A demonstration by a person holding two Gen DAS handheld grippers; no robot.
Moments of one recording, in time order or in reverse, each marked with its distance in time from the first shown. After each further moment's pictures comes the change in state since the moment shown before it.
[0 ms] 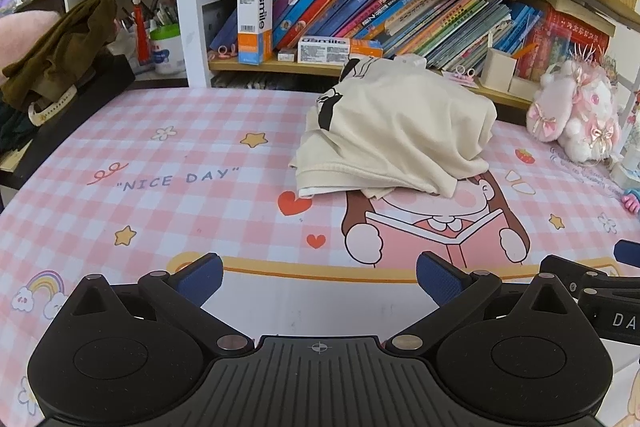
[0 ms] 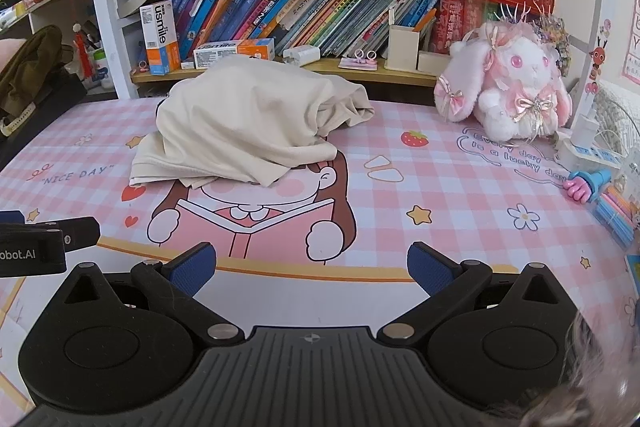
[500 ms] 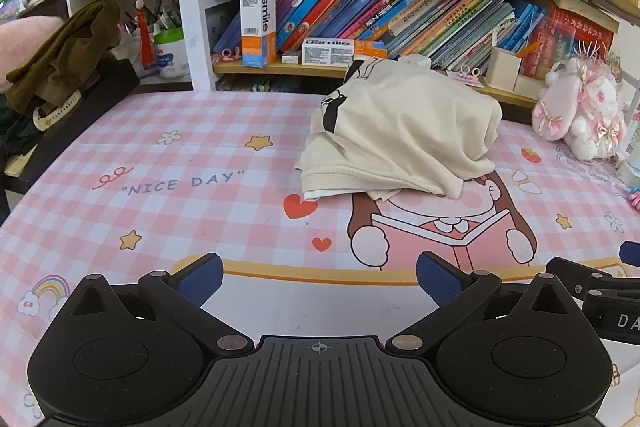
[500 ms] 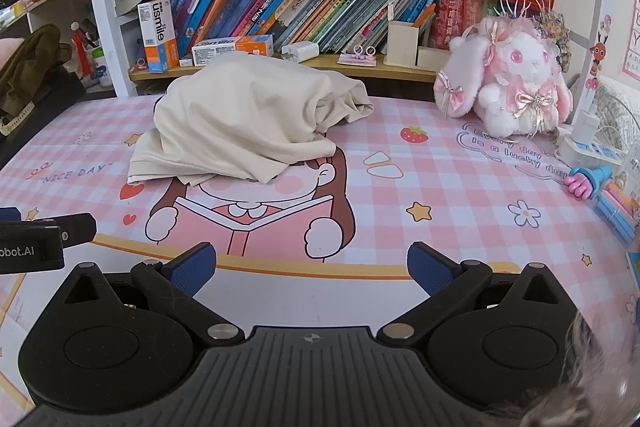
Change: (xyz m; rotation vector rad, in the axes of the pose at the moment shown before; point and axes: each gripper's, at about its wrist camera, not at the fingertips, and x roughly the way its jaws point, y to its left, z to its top) left arm 0.001 -0.001 0.003 0.010 -0.003 0.021; right arm 0.003 -0.002 -0.001 0.005 0.010 0.002
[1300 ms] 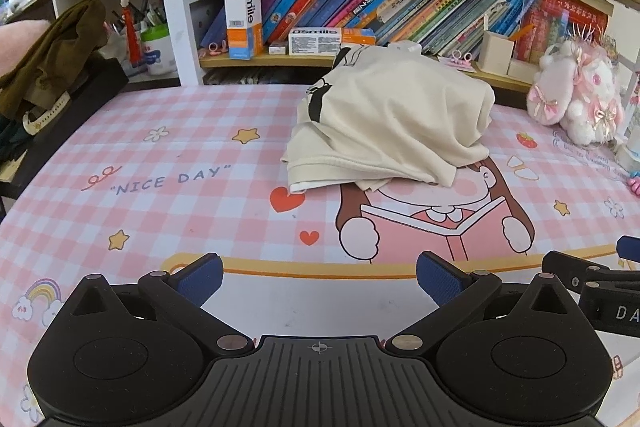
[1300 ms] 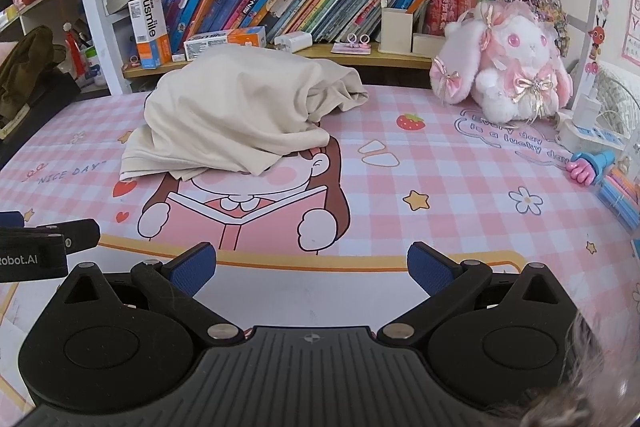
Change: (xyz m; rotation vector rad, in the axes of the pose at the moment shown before) left arm 0.008 -0.011 -0.001 0.038 0.028 -0.003; right arm 0.009 -0.011 -0.003 0.031 0.025 0.006
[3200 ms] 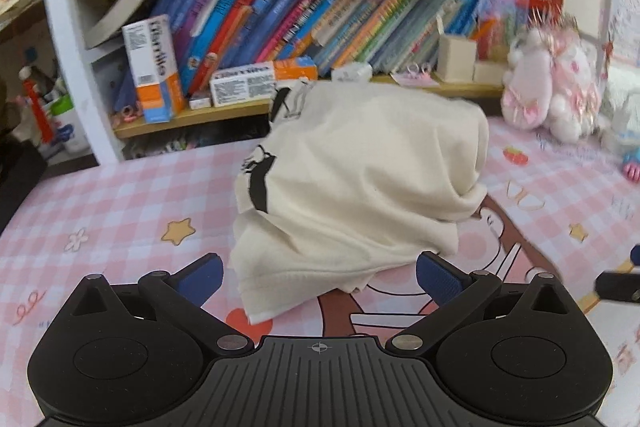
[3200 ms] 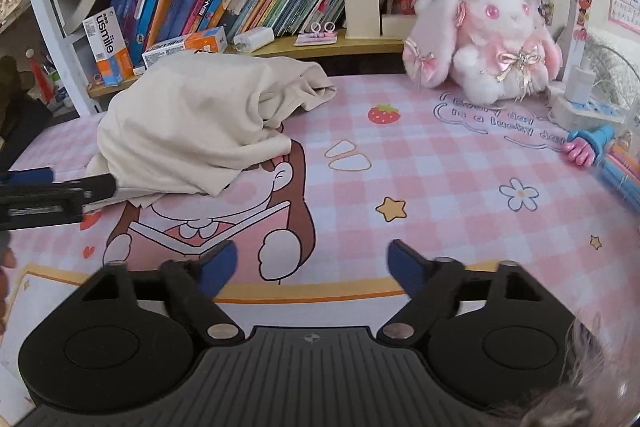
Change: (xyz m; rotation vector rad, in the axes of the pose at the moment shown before) left arm 0.091 -0.004 0.057 0.235 -0.088 -0.158; right arm 0.032 -0.034 0.020 0.099 0.039 -0.009
